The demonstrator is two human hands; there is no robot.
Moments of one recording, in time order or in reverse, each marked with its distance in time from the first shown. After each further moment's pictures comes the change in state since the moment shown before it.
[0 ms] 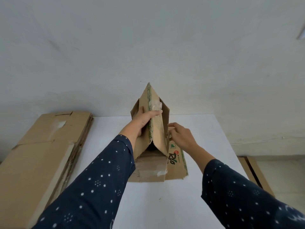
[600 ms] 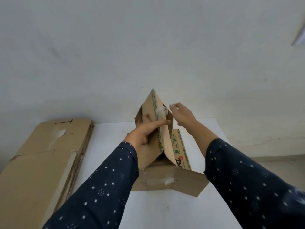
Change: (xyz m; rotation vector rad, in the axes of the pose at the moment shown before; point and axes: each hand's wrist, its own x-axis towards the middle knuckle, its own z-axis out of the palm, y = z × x) left_hand 0.009 -0.006 -0.009 0.042 -0.105 -0.056; right_hand 0.040 -0.085 -0.035 0.143 0.098 0.119
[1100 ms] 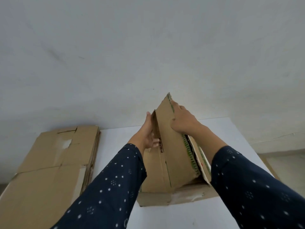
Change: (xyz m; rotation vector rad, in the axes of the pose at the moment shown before) left_hand 0.051 0.005 -0.075 -0.183 -0.045 -0.241; right_hand 0.028 -0.043 0.062 -0.432 -0.103 -0.135
